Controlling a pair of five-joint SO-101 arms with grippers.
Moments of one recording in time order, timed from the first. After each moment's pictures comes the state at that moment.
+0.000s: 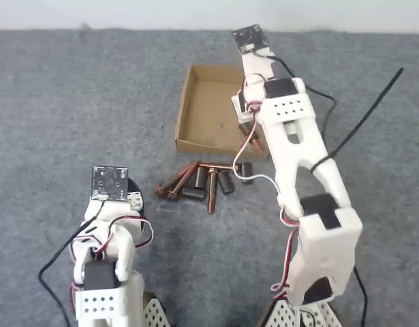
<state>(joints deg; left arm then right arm) -9.8 -103.2 97.3 54.2 -1.9 -17.7 23.6 -19.1 63.7 5.7</state>
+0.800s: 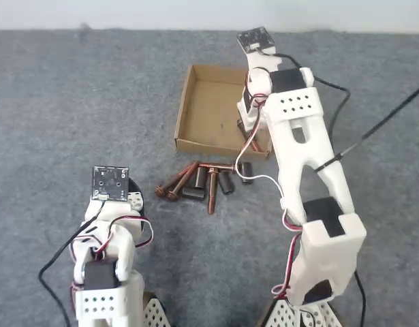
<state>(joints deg) -9.8 -103.2 97.3 54.2 -2.2 -17.6 17.6 -23.8 88.1 5.5</state>
